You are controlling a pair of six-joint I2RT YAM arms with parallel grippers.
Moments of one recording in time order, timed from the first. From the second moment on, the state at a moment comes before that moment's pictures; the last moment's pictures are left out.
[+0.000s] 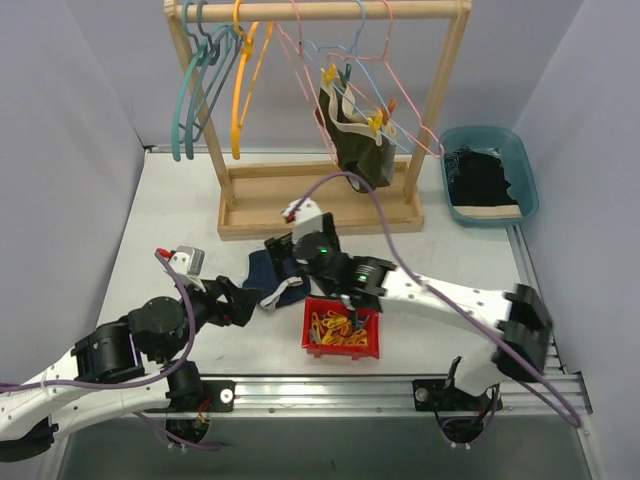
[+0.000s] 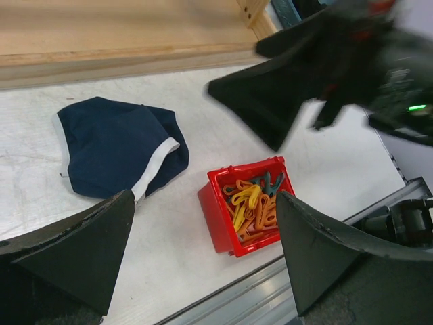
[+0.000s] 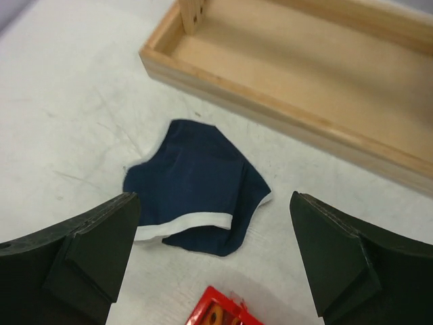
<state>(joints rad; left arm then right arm) -1.19 0.45 0.82 -0.67 -0.61 -0.64 1.12 1.37 1.11 -0.12 0.54 0.25</state>
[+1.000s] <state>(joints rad) -1.19 0.29 0.80 -0.75 -0.69 -0.72 0.94 1.93 1.31 -0.38 0.40 0.45</state>
